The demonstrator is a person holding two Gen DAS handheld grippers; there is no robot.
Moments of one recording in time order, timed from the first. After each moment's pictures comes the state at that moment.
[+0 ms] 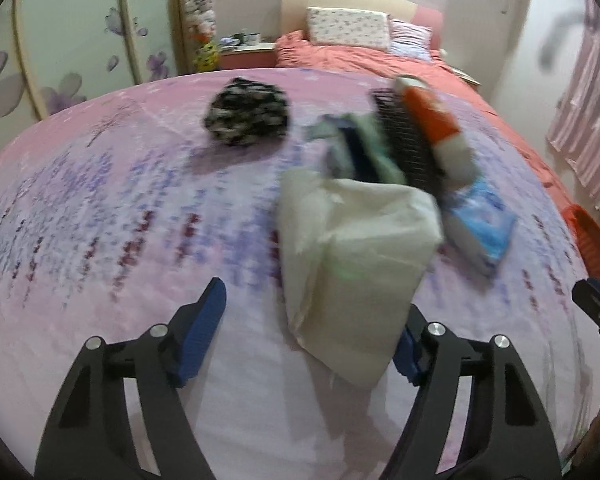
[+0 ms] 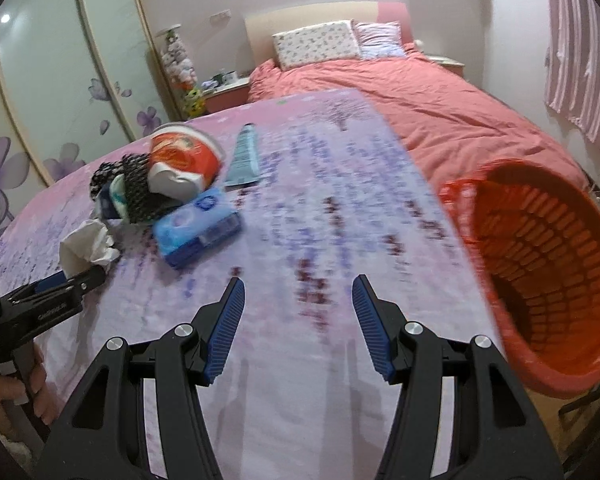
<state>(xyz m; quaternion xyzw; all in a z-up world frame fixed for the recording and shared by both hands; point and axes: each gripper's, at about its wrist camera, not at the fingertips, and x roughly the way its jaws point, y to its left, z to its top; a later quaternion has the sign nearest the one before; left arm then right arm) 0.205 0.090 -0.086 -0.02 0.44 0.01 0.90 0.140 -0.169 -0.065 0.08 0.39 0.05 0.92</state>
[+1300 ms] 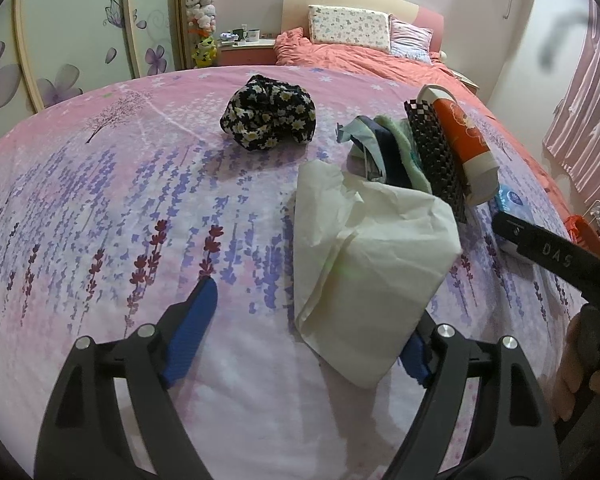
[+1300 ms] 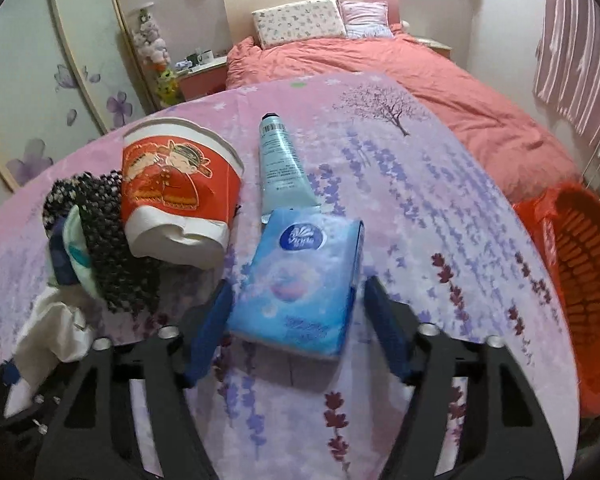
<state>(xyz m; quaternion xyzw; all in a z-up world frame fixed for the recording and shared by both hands) 0.214 0.111 -0.085 -0.04 0.44 -0.01 0.90 0.221 -0.105 -0.076 0.07 0.43 -0.02 0.90</state>
